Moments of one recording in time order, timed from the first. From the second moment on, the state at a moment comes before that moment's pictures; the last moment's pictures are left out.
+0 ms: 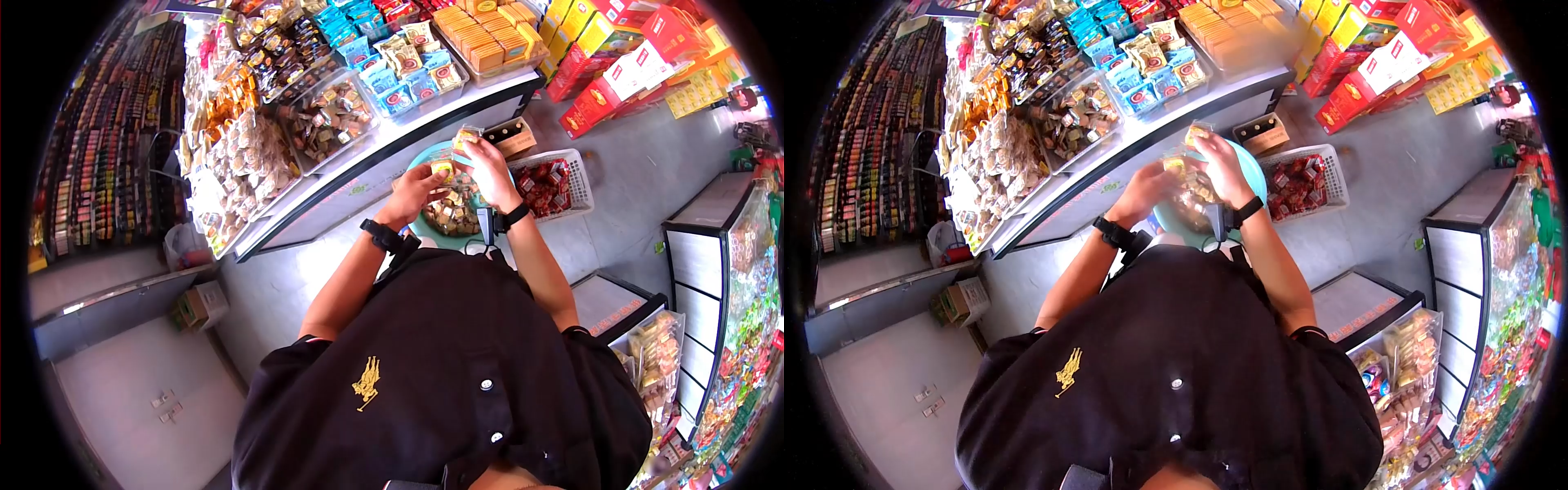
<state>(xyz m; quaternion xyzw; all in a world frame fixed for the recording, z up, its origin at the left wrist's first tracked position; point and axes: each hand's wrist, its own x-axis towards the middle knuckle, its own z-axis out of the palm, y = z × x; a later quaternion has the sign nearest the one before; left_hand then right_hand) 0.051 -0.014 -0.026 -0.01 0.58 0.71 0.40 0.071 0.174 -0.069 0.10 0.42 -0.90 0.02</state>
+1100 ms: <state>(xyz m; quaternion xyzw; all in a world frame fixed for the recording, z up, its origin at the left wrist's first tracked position) 0.013 -0.056 -0.039 0.07 0.70 0.59 0.40 0.039 0.182 -0.147 0.12 0.74 -0.61 0.26</state>
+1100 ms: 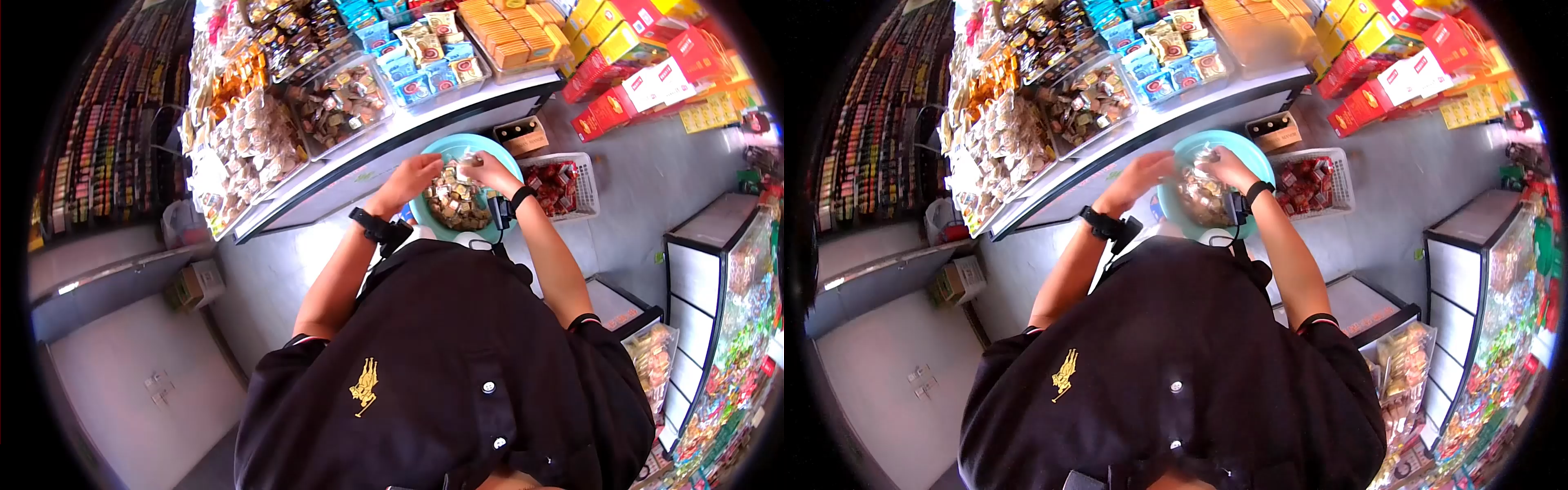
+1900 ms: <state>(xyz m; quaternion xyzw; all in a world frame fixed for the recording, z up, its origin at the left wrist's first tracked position) 0.128 -0.210 0.325 0.51 0.43 0.75 0.00 0.103 0.195 0.295 -0.45 0.70 -0.36 -0.42</state>
